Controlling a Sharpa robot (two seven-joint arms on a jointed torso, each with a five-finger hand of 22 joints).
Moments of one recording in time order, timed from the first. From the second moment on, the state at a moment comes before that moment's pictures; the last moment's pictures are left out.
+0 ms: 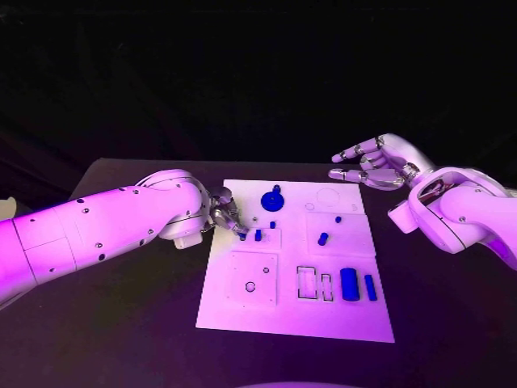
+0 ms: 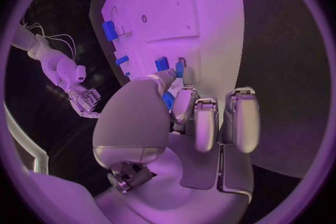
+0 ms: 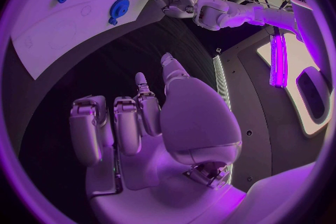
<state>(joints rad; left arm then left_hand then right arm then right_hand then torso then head) 1.28 -0.63 -0.06 1.38 -1.04 0.11 -0.55 1.30 -0.15 0.50 0.19 0.14 0.92 0.05 0.59 0.65 1.41 -0.03 1.26 1.21 1.46 -0.08 1.57 1.31 0.03 1.47 0.03 1.49 1.31 1.23 -1.01 0.01 1.63 -0.91 -0.47 0.09 1.28 -0.10 0.01 0.15 0.22 1.02 0.14 0.06 0.07 1.46 0.05 1.37 1.31 1.46 -0.02 1.54 1.31 0.01 1.47 0.08 1.55 1.31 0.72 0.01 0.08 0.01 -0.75</state>
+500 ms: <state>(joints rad) 1.28 -0.63 -0.06 1.37 -1.04 0.14 -0.58 1.30 -0.16 0.51 0.19 0.16 0.92 0.06 0.59 0.65 1.41 -0.03 1.26 1.21 1.46 -0.08 1.57 1.31 0.03 1.47 0.03 1.49 1.31 1.23 -1.01 0.01 1.63 -0.91 -0.47 0.09 1.28 -0.10 0.01 0.15 0.22 1.02 0.14 0.06 0.07 1.46 0.05 1.37 1.31 1.46 -0.02 1.54 1.31 0.01 1.47 0.08 1.55 1.31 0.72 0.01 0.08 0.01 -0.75</state>
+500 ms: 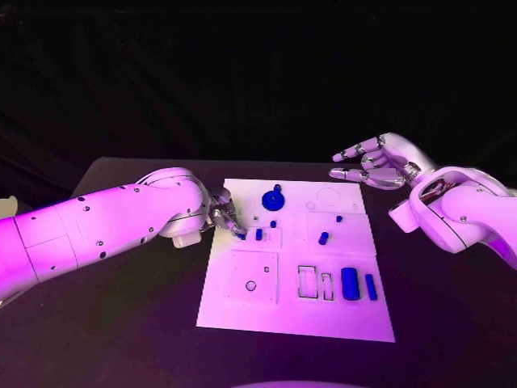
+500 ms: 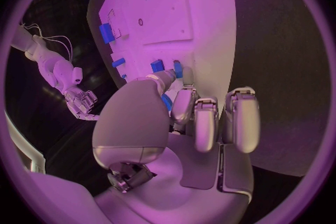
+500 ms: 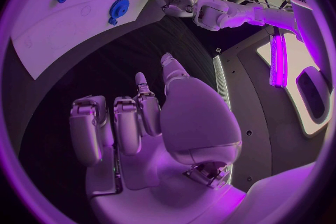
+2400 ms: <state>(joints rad) 1.29 -0.57 -0.06 1.31 -1.05 0.18 -0.62 1.17 -0.20 0.56 0.08 0.33 0.98 0.03 0.61 0.66 1.45 -0.06 1.29 1.25 1.47 -0.10 1.57 1.31 0.03 1.47 0.01 1.51 1.31 1.23 -1.02 0.01 1.64 -0.91 -0.47 0.10 1.28 -0.10 0.01 0.15 0.23 1.02 0.14 0.06 0.07 1.46 0.05 1.37 1.31 1.46 -0.02 1.54 1.31 0.01 1.47 0.08 1.55 1.31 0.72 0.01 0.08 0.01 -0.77</state>
